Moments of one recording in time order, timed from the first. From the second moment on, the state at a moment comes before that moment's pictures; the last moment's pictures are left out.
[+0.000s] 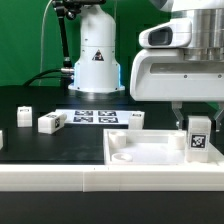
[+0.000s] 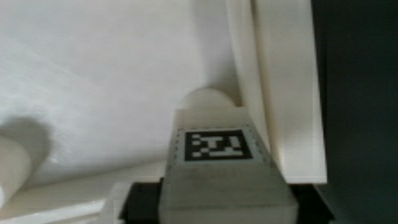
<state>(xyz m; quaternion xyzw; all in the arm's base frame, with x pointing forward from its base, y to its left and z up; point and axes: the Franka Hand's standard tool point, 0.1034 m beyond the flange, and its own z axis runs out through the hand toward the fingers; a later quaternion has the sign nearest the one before) 0.622 0.117 0.074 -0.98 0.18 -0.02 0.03</state>
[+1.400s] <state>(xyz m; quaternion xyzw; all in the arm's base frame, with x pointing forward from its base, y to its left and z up) 0.620 0.105 0.073 -0.94 0.33 -0.02 0.01</state>
